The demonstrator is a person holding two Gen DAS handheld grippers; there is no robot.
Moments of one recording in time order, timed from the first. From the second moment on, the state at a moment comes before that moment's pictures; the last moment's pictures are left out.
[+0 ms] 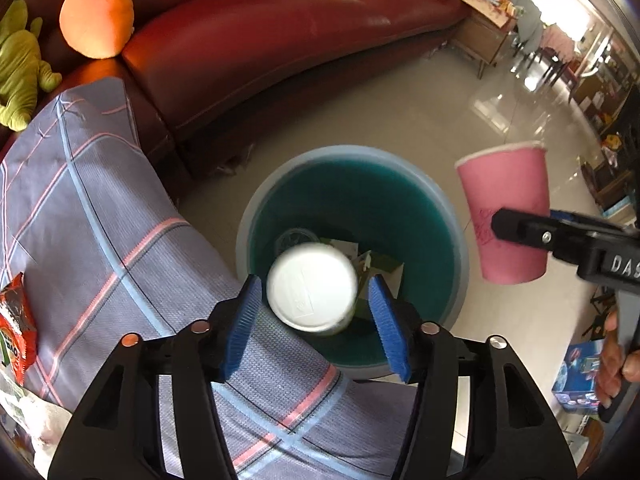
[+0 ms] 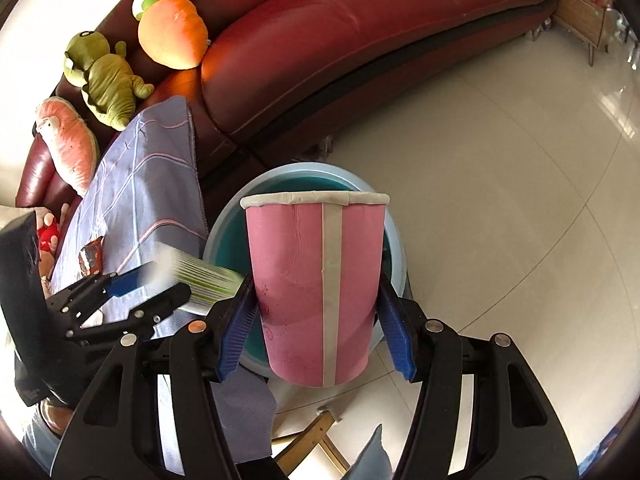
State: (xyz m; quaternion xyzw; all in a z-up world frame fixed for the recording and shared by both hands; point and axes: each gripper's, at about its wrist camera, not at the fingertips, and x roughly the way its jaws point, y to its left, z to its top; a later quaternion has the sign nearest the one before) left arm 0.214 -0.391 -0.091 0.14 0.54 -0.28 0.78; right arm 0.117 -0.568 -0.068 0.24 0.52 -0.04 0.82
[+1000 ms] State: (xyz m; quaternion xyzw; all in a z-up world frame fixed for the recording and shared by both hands) left arm 0.201 -0.309 -0.061 0.08 0.51 -0.26 0.82; right arm 0.171 -0.525 -0.084 0.21 0.57 -0.03 0.79
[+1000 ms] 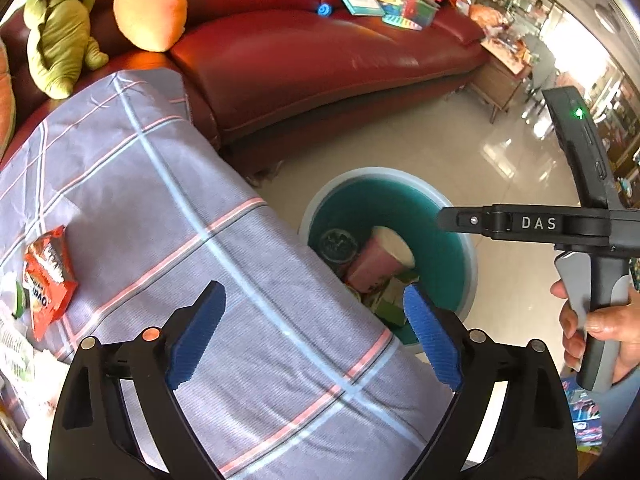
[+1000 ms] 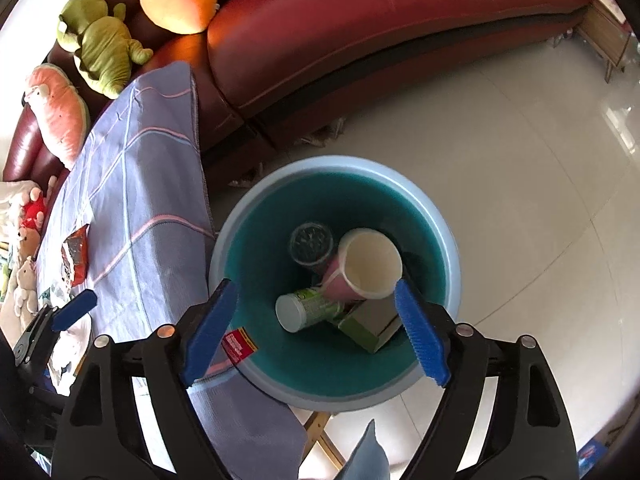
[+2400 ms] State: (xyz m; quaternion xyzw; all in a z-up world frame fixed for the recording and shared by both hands) left arm 0.144 -0.062 -0.022 -0.02 0.47 -0.13 0.87; right arm 0.134 -0.316 -0.023 0.11 0.57 0.06 0.81
